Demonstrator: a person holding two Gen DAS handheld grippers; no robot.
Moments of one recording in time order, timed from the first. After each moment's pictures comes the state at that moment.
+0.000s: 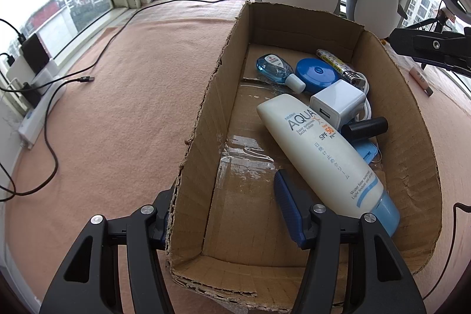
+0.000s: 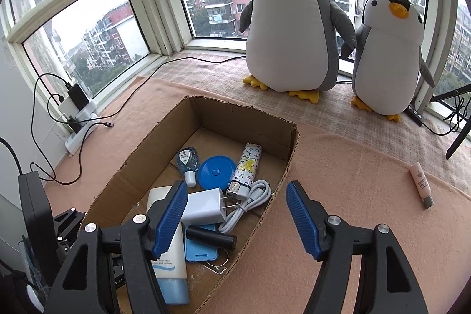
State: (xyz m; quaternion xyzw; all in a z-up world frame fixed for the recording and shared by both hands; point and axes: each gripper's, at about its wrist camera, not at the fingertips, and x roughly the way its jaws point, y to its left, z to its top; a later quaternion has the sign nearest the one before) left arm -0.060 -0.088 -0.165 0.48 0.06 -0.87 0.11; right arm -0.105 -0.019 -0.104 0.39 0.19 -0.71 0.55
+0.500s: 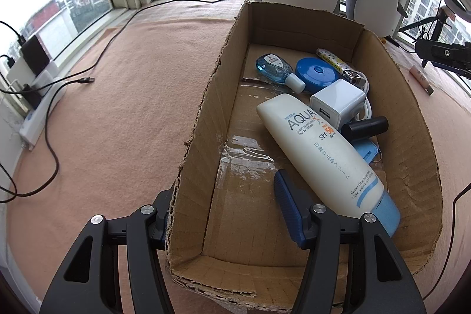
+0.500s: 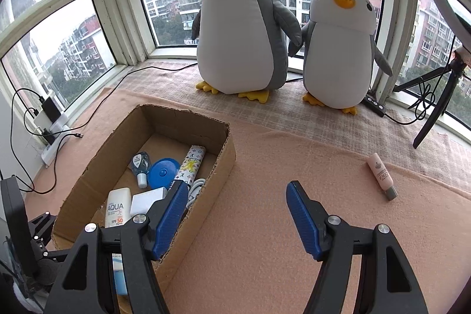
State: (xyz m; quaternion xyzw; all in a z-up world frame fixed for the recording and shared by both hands) left arm -0.060 -0.088 -0.165 0.48 0.06 -0.87 0.11; right arm -0.147 0.010 -0.105 0.39 0.18 -0.76 0.49
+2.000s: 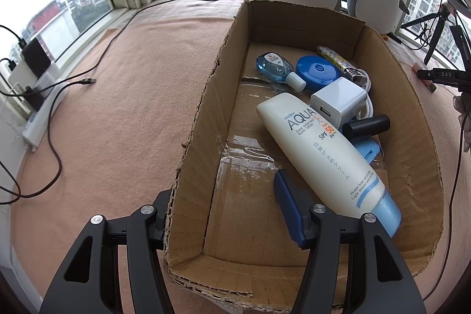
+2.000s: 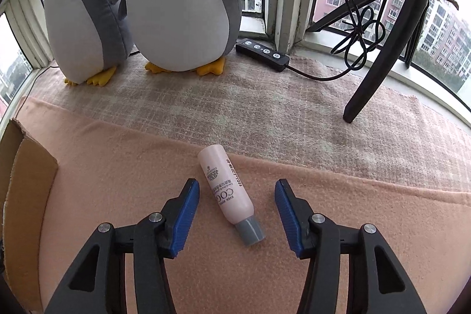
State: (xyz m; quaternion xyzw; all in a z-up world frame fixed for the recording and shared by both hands) left arm -0.058 -0.092 -0.166 0.48 0.05 -0.87 0.11; right arm -0.328 0.045 -0.183 0.46 0.21 -0.77 0.39
